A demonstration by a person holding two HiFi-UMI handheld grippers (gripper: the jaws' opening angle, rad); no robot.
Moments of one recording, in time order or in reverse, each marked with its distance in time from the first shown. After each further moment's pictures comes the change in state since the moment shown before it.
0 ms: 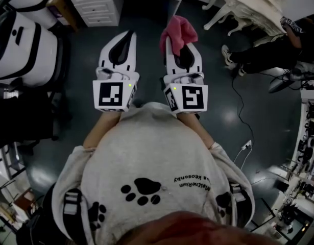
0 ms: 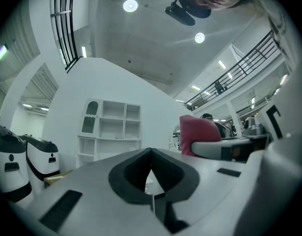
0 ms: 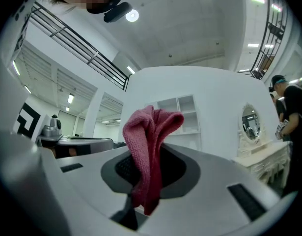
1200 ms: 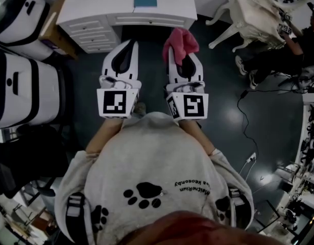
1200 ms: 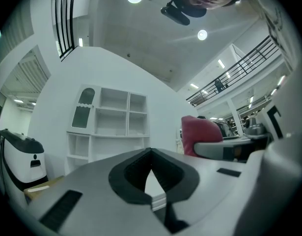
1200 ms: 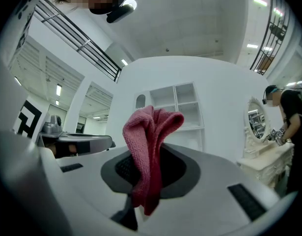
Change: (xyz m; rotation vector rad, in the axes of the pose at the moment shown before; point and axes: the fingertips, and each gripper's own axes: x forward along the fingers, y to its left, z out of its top) left arm 0.242 0.180 -0.057 0.000 0.022 -0.064; right arm 0.284 -0.067 -0.061 -0.018 0.031 -0.080
